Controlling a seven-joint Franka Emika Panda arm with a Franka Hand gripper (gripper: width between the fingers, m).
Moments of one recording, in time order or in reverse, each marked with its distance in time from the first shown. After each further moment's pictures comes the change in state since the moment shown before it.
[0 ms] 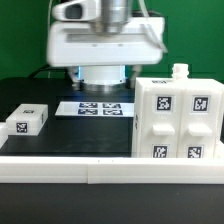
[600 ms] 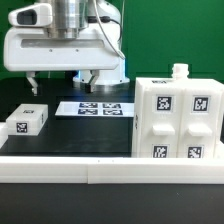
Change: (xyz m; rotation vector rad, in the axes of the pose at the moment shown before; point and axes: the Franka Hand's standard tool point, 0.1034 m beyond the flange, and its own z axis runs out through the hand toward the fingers) arm -0.018 0.054 0.007 -0.012 -0.001 -0.004
